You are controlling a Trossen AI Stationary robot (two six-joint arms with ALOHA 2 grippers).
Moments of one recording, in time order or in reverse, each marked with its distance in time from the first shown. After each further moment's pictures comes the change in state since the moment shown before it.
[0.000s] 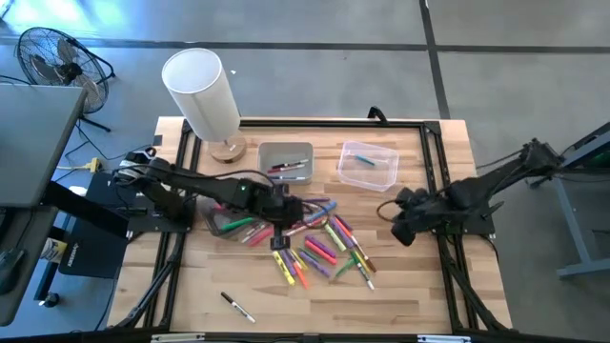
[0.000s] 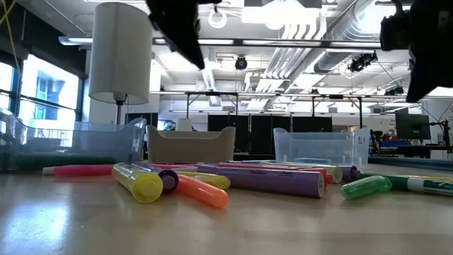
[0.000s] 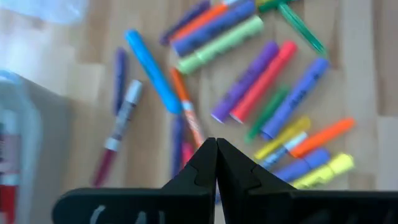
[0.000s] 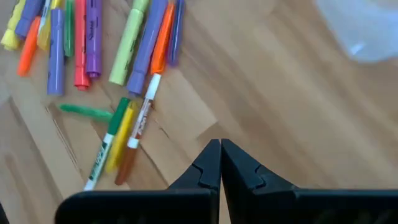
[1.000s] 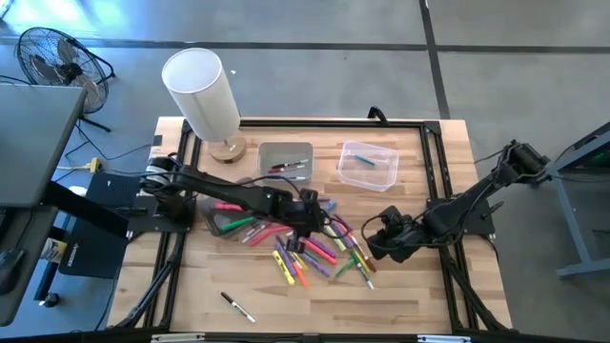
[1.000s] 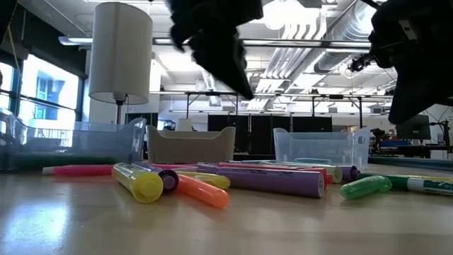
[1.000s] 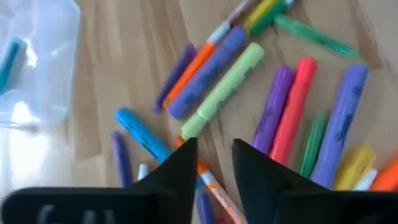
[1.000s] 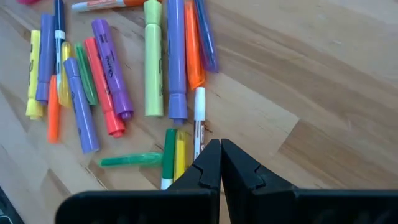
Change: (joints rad) left arm 0.029 0.206 0.042 0.269 0.031 0.379; right arm 0.122 0.354 0.024 0.317 0.122 0.444
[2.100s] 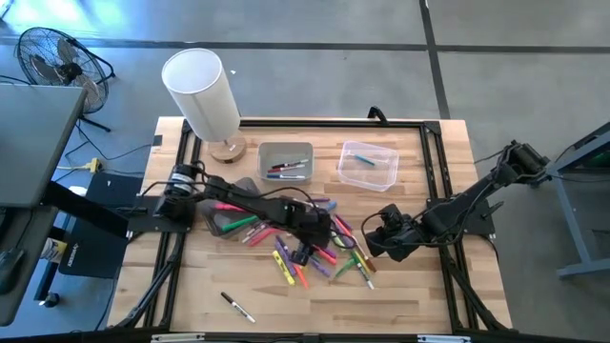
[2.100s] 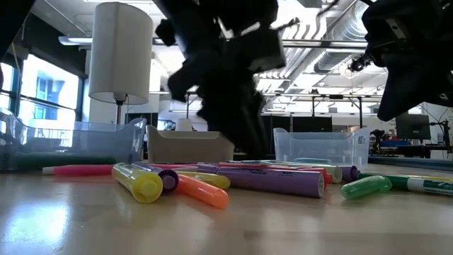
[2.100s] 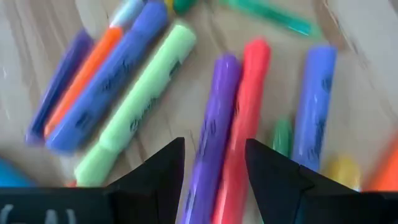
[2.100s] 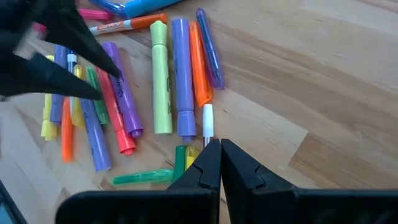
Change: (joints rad) left arm -0.006 0.211 0.009 0.096 0.217 0.028; right arm -0.014 0.001 -0.001 0.028 0.046 0.029
